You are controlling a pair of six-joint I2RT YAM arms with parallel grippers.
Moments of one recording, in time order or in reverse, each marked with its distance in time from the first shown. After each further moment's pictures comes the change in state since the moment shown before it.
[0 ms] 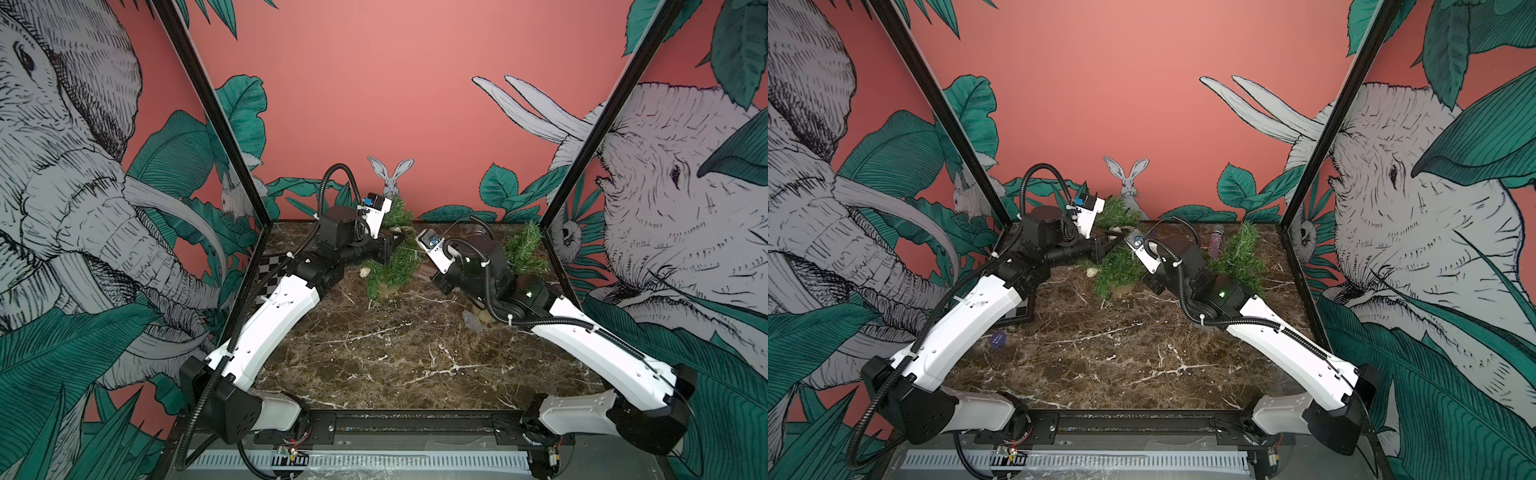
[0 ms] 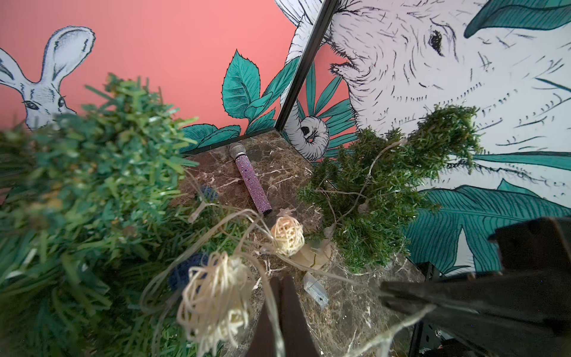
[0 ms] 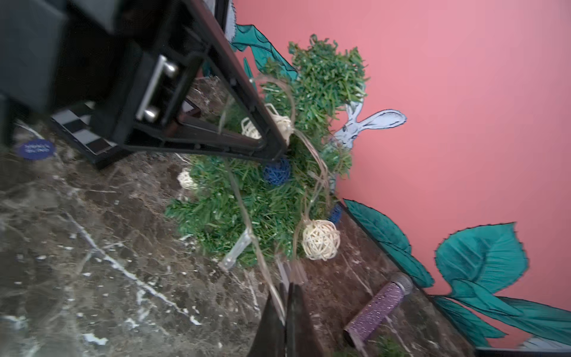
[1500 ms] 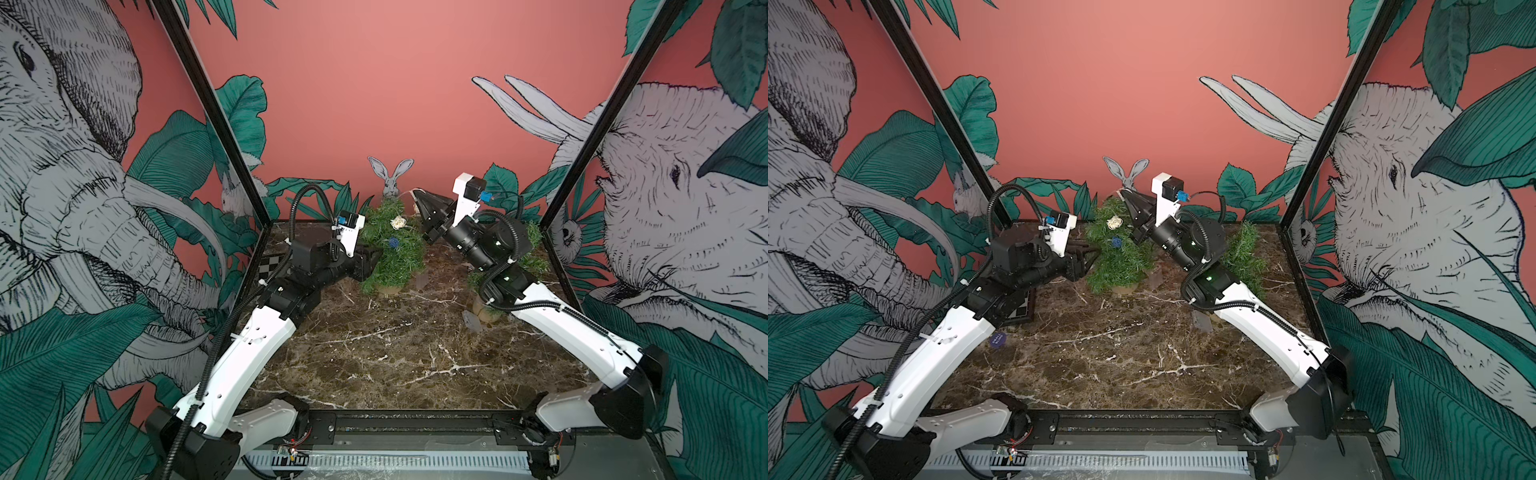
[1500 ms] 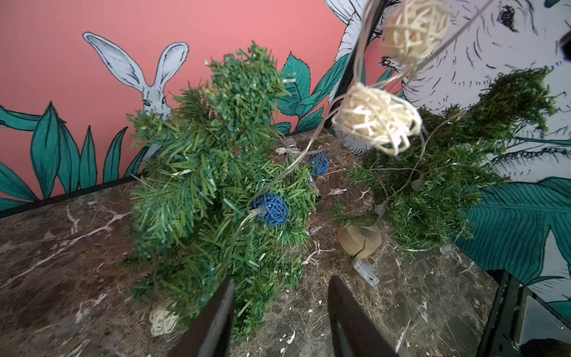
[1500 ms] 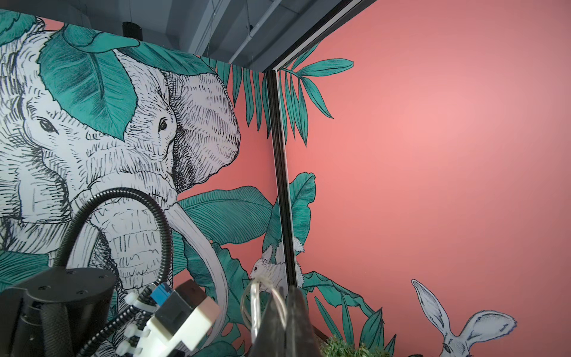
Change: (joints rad) left arm 0.035 -0.234 -0.235 0.014 -0.115 0.095; right arm -0.152 0.102 -0.071 1.014 -0.427 0.420
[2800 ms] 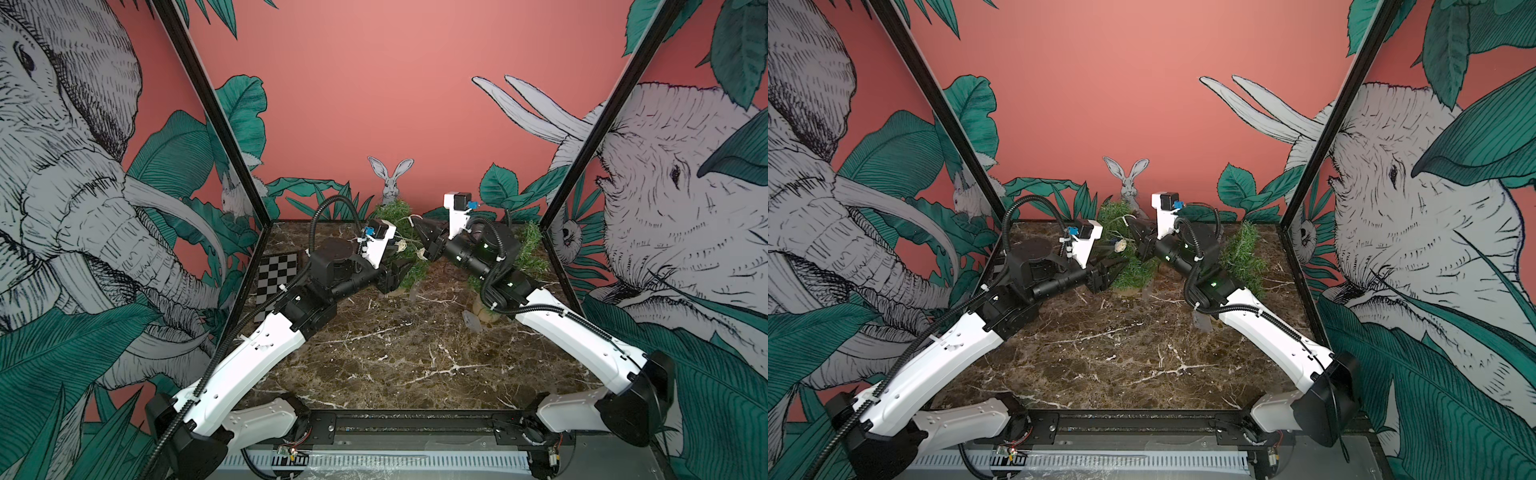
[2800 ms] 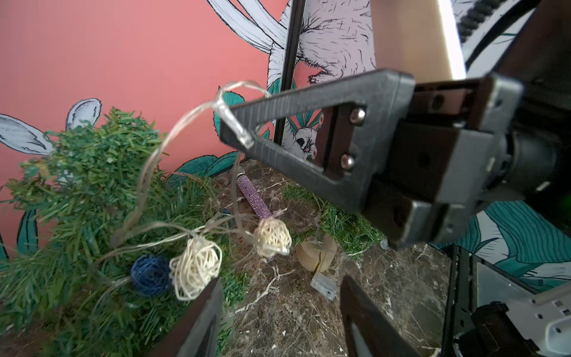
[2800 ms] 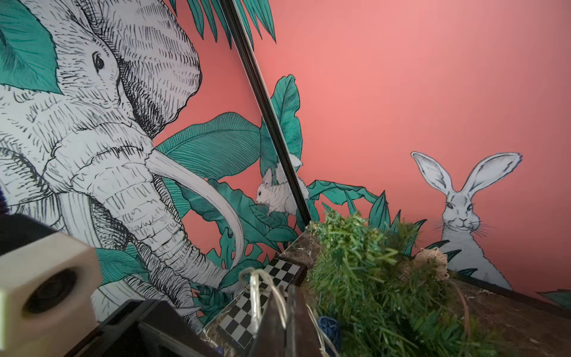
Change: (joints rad) left arm -0.219 0.018 0.011 0.135 -0.069 0.072; right arm -0.007 -0.029 -0.094 -0.242 -0.006 0.225
